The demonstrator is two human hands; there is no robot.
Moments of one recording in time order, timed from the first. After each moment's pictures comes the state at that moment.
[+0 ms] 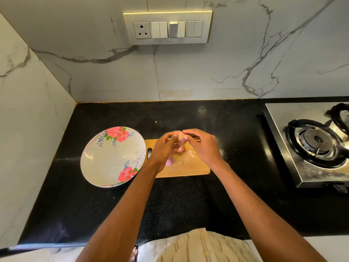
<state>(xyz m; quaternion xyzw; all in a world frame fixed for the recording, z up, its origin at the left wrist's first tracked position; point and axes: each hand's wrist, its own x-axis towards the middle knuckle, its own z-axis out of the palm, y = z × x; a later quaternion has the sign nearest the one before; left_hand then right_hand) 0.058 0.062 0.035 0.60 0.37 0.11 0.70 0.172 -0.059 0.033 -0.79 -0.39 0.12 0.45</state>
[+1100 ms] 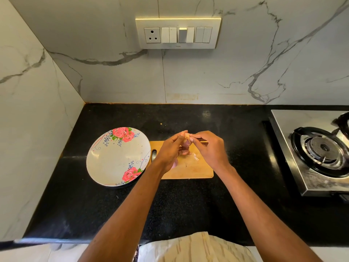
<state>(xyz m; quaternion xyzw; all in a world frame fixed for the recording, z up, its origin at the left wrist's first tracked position) 0.061 0.054 0.053 0.55 0.35 0.11 0.75 0.175 -0.064 0.035 -0.78 -0.44 0.02 0.44</state>
